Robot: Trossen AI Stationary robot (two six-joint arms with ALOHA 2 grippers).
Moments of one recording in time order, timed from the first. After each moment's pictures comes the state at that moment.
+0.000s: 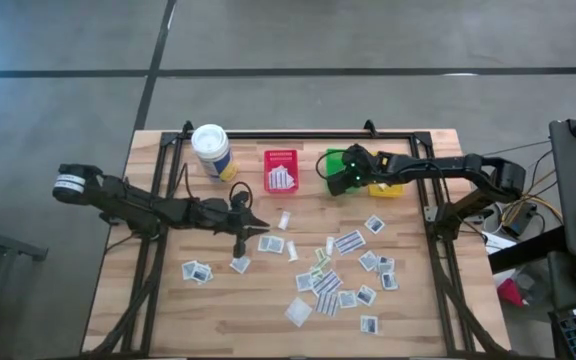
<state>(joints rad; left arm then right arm) -0.07 1.27 0.40 0.53 -0.04 -0.08 -0.41 1.47 0.78 -0.26 0.10 0.70</state>
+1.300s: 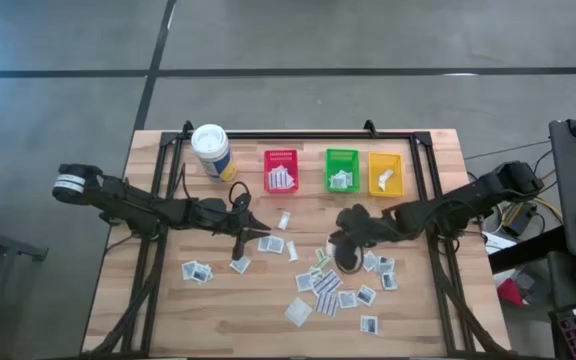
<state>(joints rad) -0.08 1.27 0.40 0.58 0.00 -0.10 0.28 1.35 0.78 -0.25 0.25 0.72</state>
